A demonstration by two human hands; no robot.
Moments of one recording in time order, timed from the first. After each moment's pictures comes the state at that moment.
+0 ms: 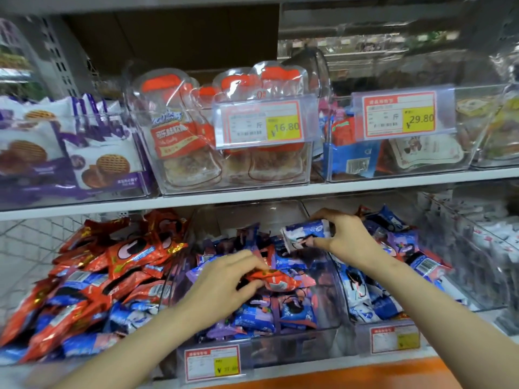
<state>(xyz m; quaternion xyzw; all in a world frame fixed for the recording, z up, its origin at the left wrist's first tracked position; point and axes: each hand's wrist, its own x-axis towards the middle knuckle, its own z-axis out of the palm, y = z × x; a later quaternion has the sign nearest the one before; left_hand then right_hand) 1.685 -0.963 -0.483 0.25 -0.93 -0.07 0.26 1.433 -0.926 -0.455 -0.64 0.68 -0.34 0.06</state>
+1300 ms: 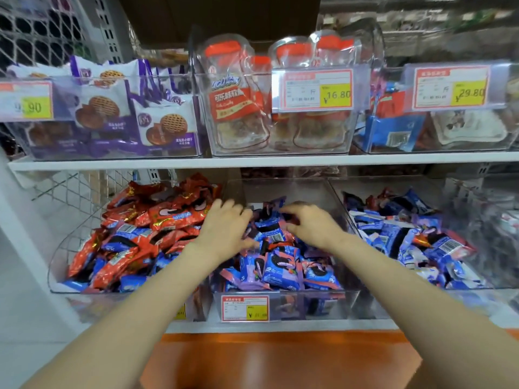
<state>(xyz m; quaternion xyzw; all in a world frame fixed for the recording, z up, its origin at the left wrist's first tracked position) 1.709 -0.983 -0.464 0.44 -0.87 0.20 0.03 1.518 -0.960 -0.474 -0.74 0.65 -0.17 0.03</state>
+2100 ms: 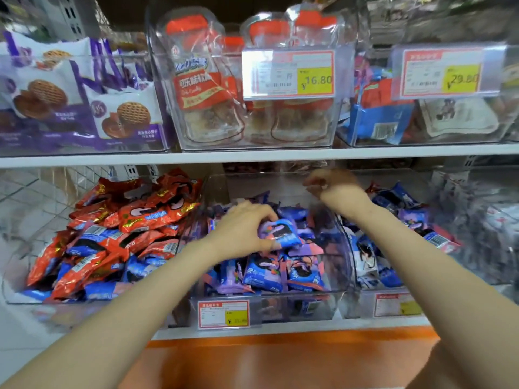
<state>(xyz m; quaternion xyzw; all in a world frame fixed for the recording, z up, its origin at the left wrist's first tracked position) 1.663 -0.980 -0.466 0.36 -0.92 -0.08 0.15 1.450 -0.968 -0.437 -0.67 0.70 -0.25 -0.02</state>
